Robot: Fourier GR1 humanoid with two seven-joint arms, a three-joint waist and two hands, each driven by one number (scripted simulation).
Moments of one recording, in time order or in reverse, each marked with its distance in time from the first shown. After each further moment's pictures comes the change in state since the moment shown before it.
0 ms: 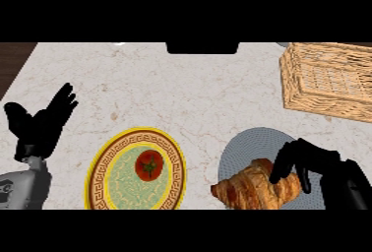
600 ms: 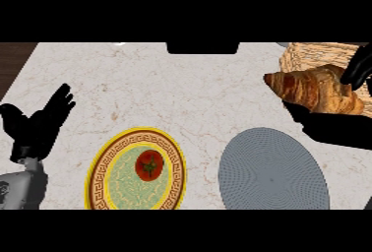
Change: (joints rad) left arm 0.008 0.011 0.010 -0.002 0.009 -0.022 -0.008; right arm -0.528 -0.141 -0.429 0.210 -0.094 0.087 0.170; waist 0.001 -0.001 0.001
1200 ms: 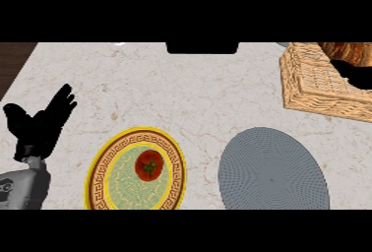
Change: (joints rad) left arm -0.013 -0.008 0.008 0.042 -0.009 0.004 -0.026; right arm -0.034 -0.218 -0.238 0.439 -0.083 -0.120 -0.332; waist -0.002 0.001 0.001
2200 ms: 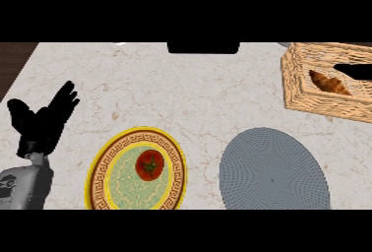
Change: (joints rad) left arm -0.023 -0.007 -0.005 -0.001 -0.009 0.005 0.018; right arm -0.094 -0.103 -0.112 0.686 -0.059 -0.330 -0.401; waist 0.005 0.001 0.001
